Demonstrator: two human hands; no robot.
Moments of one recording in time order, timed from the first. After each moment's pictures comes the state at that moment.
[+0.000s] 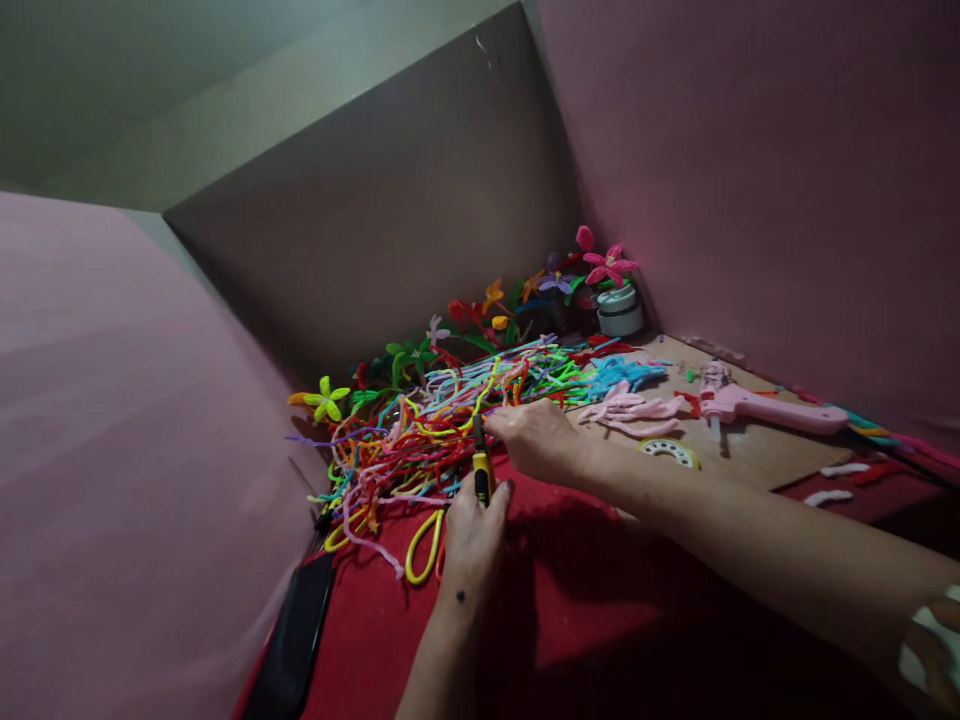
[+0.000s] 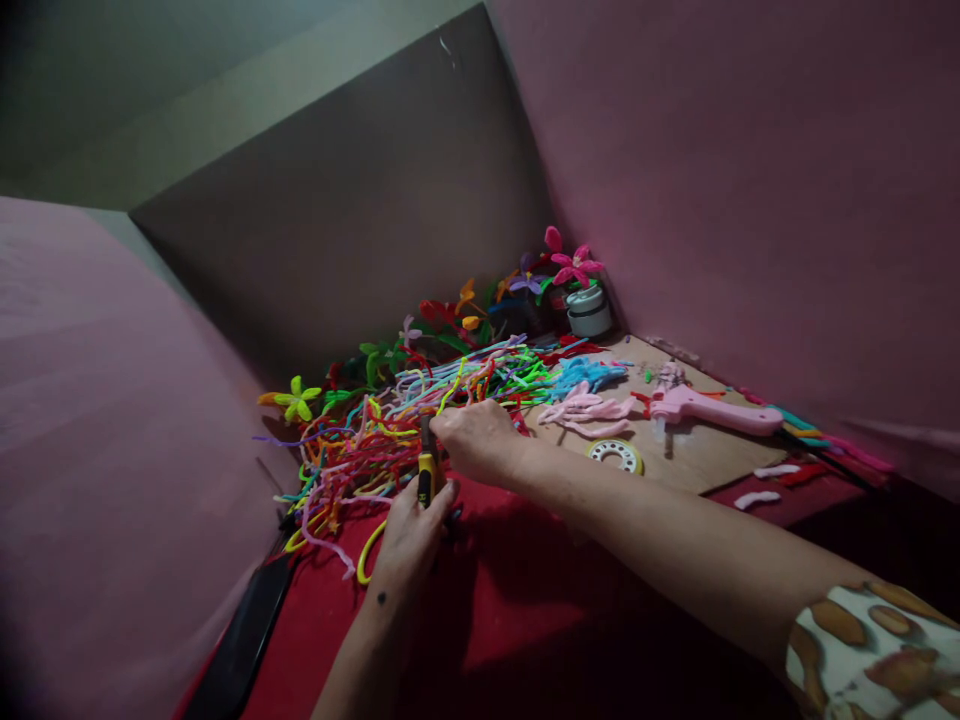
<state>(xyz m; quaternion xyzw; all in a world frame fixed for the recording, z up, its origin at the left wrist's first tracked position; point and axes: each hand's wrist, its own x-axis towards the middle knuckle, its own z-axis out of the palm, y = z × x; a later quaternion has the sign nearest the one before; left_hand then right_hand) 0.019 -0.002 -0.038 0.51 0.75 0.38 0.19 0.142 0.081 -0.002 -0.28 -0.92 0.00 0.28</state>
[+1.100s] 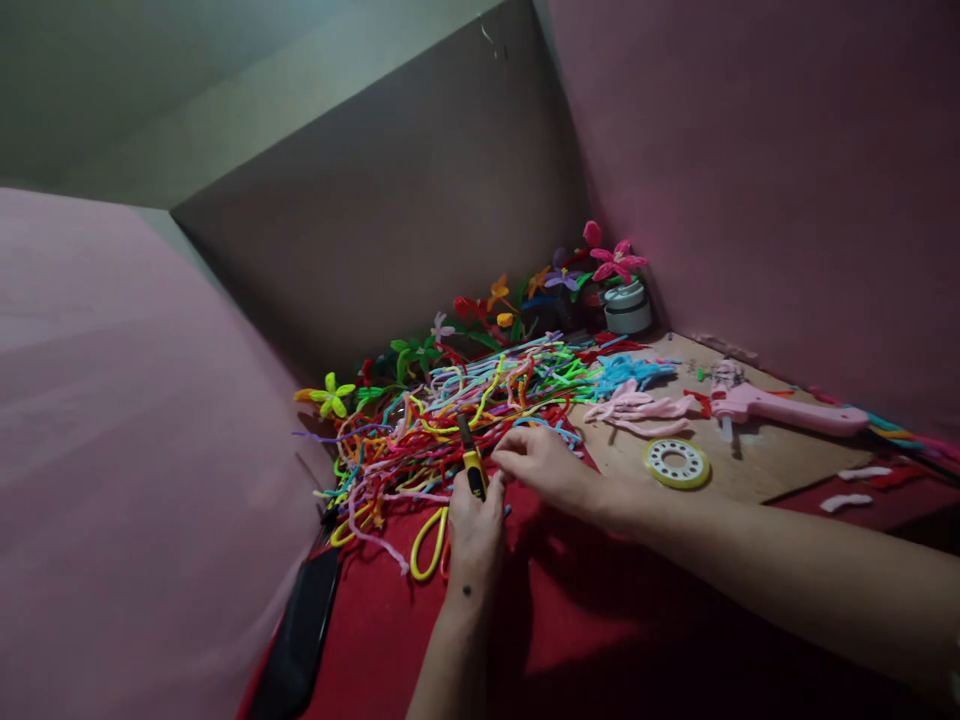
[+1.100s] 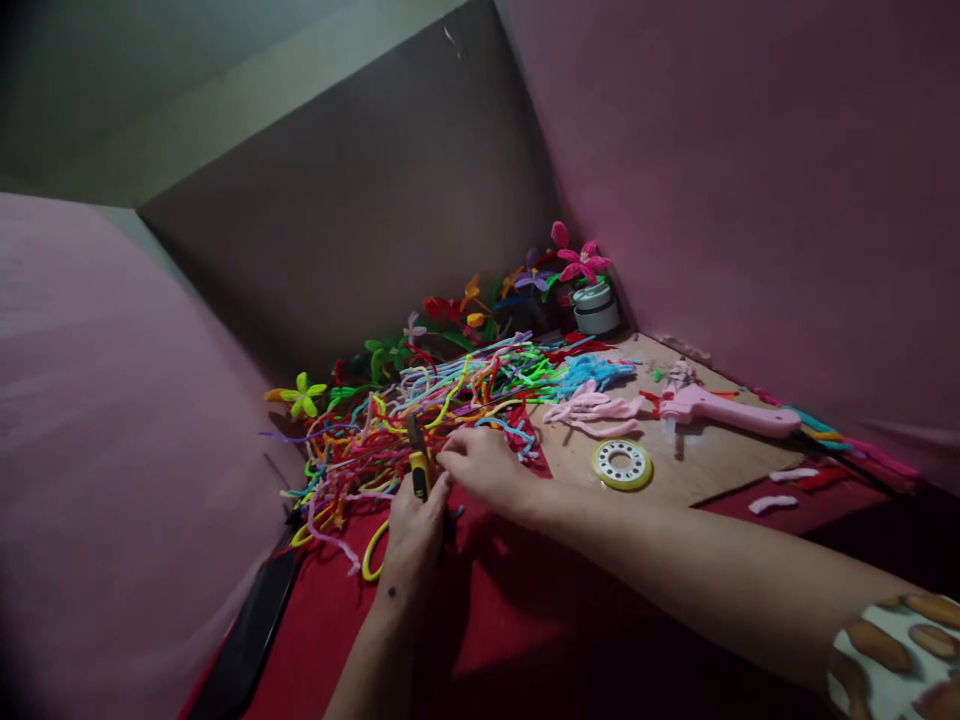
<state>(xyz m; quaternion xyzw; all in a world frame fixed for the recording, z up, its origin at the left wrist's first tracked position) 0.013 0.006 -0.046 0.48 0.76 0.43 0.12 0.124 0.065 -0.037 -0.25 -0.67 0.53 0.45</state>
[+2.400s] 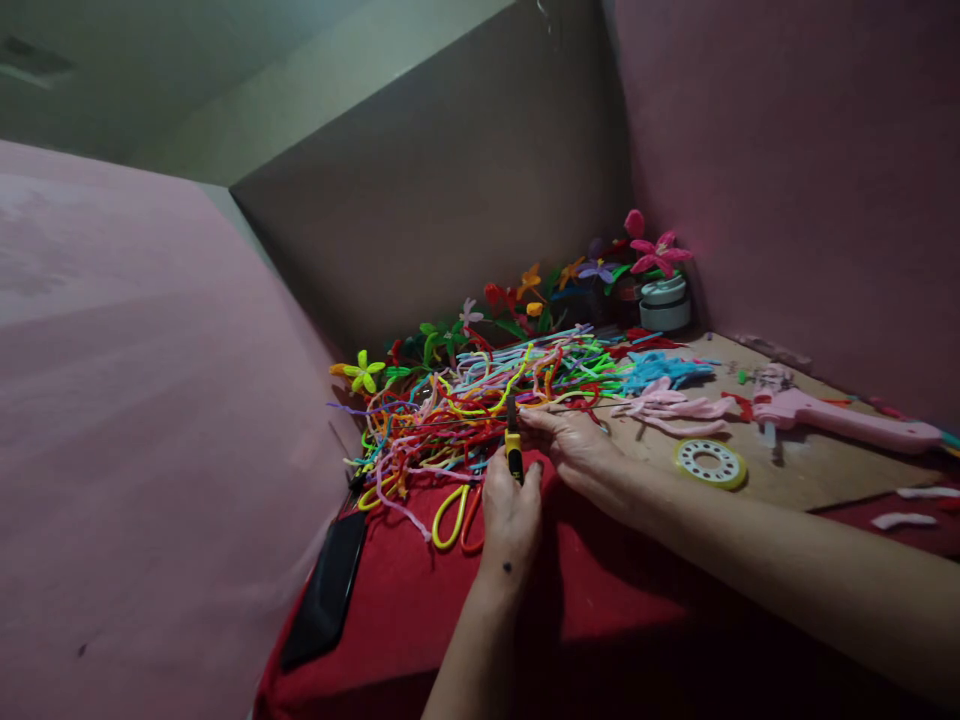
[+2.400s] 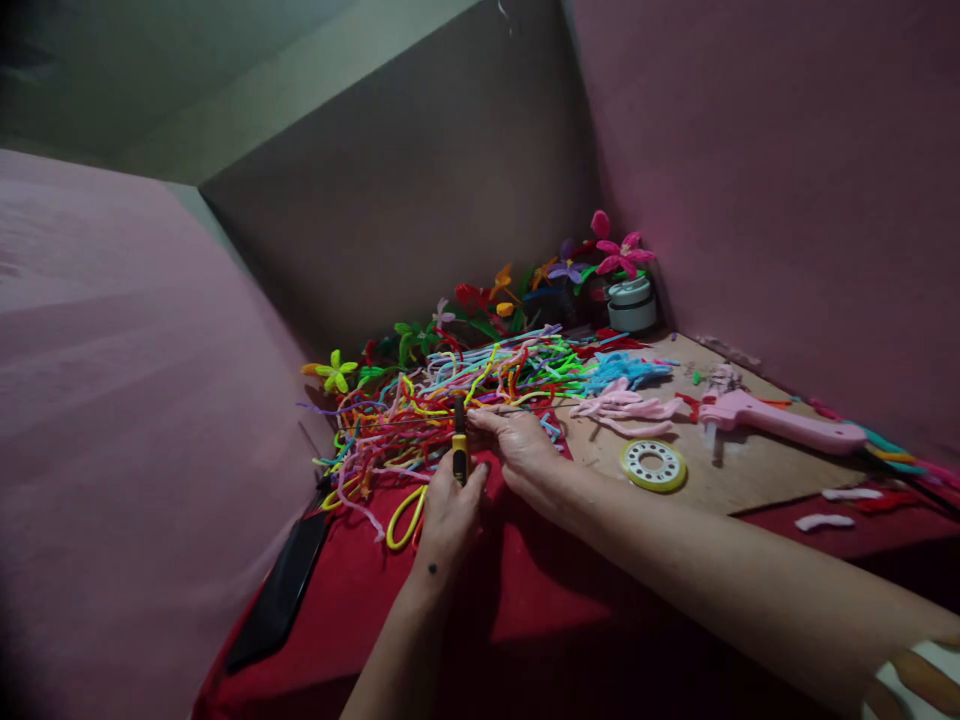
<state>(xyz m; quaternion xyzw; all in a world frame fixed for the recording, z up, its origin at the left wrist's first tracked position) 0.029 0.000 -0.049 0.51 0.73 0.44 0.12 0.101 0.074 -0.040 -0.17 -0.26 0.83 0.47</state>
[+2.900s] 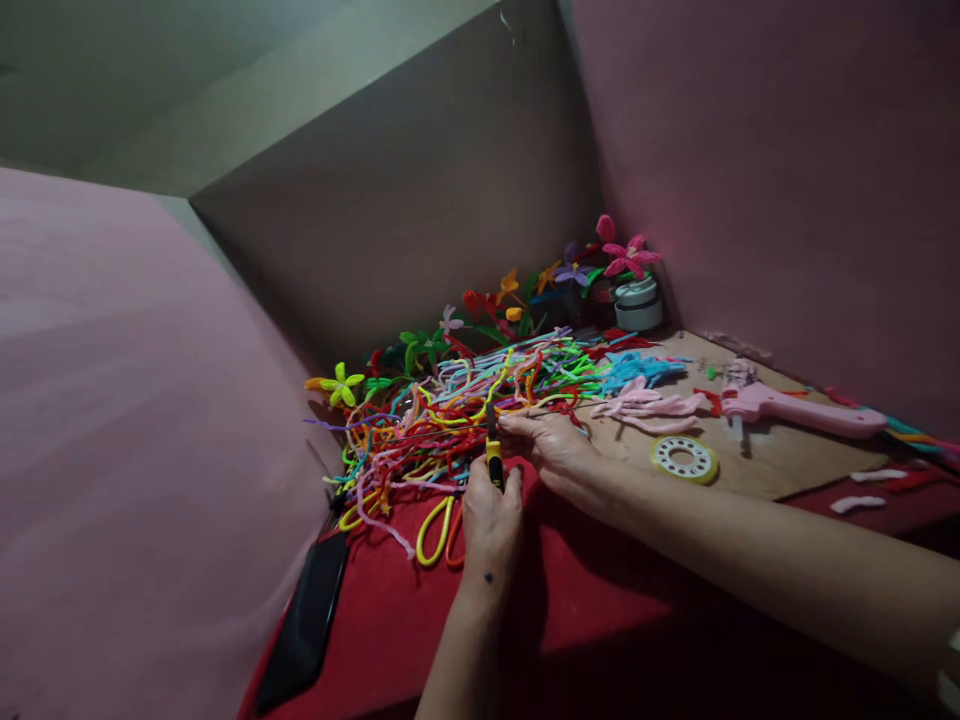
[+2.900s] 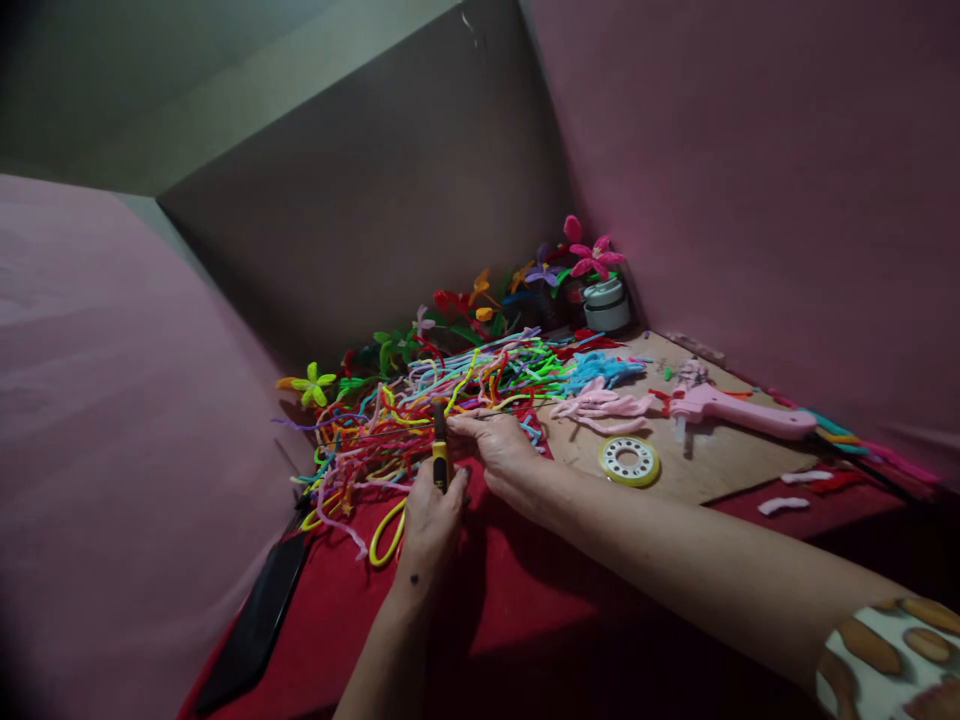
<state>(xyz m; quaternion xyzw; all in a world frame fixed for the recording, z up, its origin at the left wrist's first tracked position) 0.027 0.002 -0.046 0.49 0.76 0.41 0.10 0.104 0.076 -0.036 -0.17 -0.27 0.82 0.48</state>
